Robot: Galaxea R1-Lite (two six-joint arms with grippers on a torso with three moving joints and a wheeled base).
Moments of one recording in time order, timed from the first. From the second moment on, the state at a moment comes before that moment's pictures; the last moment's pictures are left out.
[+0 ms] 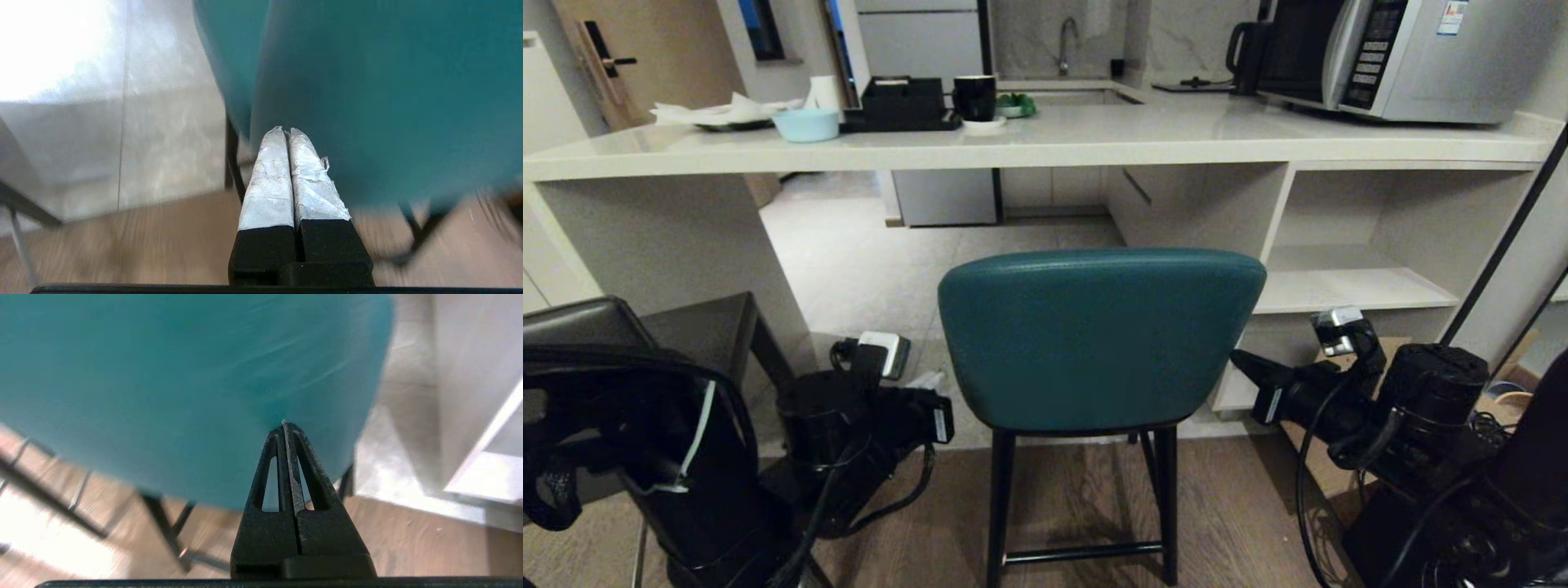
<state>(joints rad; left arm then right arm) -0.48 2.05 -0.42 -1.51 0.18 -0.07 0.23 2.00 -0.41 -1.52 0.24 0.06</state>
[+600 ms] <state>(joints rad) -0.69 1.96 -0.33 -1.52 0.32 -0.06 0.41 1.86 -0.29 -1.52 0.05 0.06</state>
